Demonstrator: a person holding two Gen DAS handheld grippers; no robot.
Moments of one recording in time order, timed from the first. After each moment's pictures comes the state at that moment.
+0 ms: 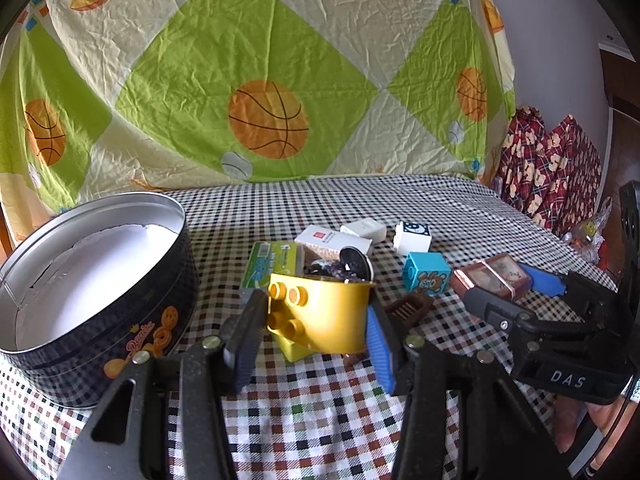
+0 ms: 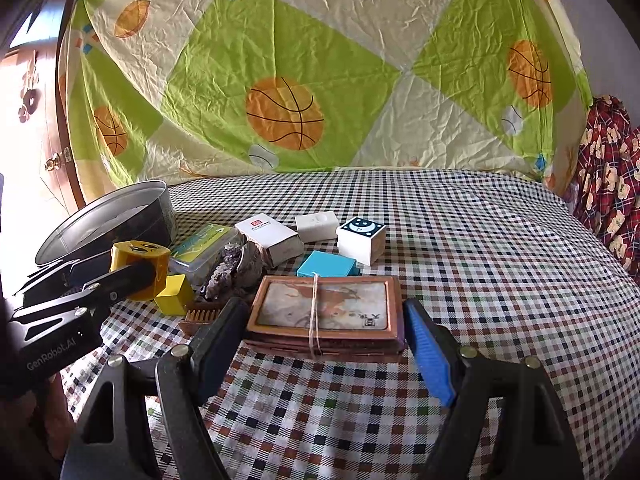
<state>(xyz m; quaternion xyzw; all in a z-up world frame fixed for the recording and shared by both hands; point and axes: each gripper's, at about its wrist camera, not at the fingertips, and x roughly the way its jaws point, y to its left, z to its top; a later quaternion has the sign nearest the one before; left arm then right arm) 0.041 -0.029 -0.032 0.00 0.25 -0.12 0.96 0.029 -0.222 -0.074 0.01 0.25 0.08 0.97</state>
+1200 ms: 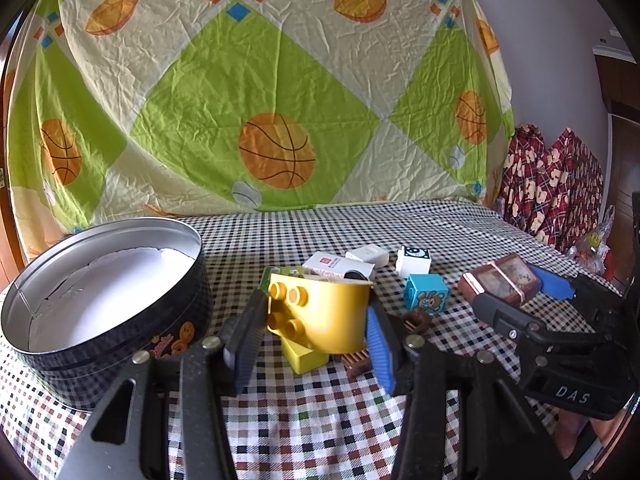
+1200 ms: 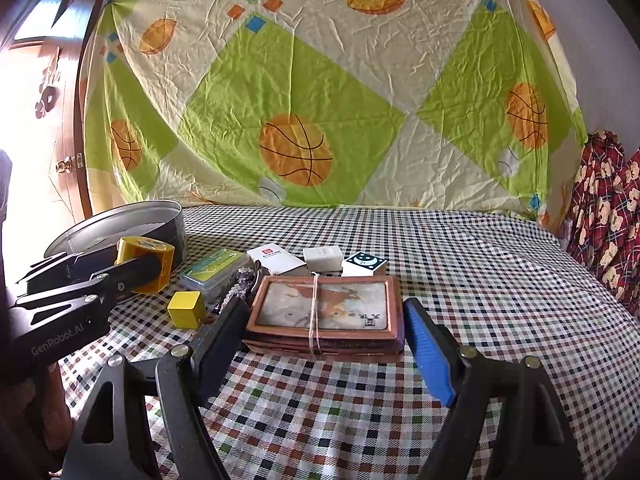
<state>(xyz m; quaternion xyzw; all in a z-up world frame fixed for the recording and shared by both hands) 0.022 -0.025 -0.022 0.00 0.19 -0.11 0.97 0.003 -0.219 -0.071 -0.02 0.17 0.08 0.98</state>
